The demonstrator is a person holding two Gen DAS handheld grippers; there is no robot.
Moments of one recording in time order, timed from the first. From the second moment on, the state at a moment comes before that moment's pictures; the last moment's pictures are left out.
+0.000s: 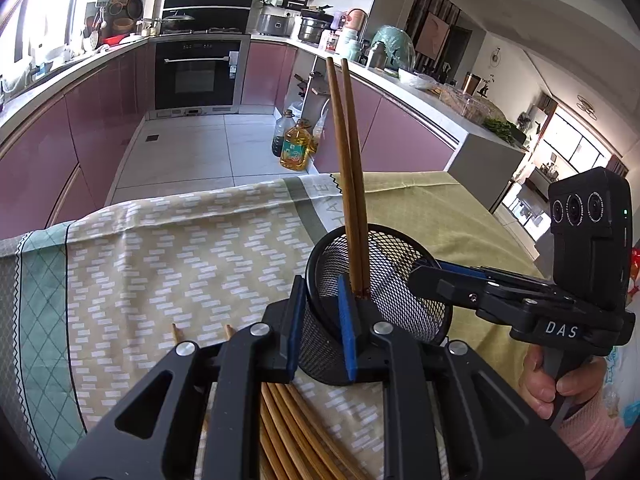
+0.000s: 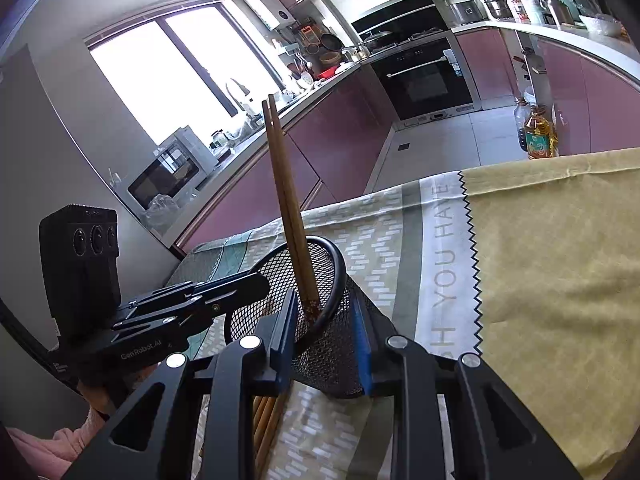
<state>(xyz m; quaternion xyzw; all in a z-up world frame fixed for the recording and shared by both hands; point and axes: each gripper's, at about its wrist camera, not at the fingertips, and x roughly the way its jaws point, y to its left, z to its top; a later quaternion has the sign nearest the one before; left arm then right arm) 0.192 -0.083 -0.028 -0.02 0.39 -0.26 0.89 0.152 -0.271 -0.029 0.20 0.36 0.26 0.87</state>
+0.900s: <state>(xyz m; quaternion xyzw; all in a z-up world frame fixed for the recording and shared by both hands) 0.113 -0.003 -0.095 0.01 0.43 -0.19 0.88 0.099 -0.163 -0.074 0.00 0.44 0.26 0.86</state>
